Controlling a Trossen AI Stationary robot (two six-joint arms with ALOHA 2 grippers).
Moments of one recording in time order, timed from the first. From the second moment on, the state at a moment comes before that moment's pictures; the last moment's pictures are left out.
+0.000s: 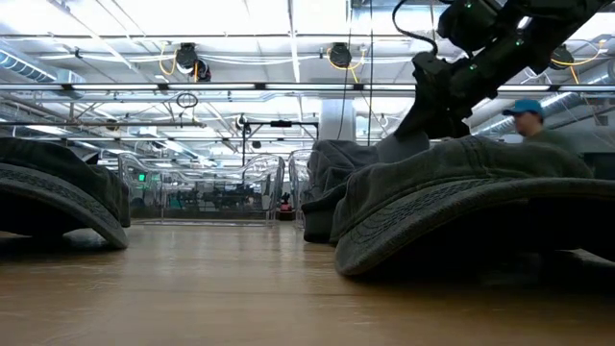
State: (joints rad) left arm -0.30 1.06 1.22 -0.27 -0.77 -0.14; right arm -0.28 1.09 0.57 -0.05 0.06 0.50
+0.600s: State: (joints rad) left arm -0.30 1.06 1.22 -0.29 -0.75 -0.15; right arm -0.29 0.89 0.57 -0.04 0.34 0.34
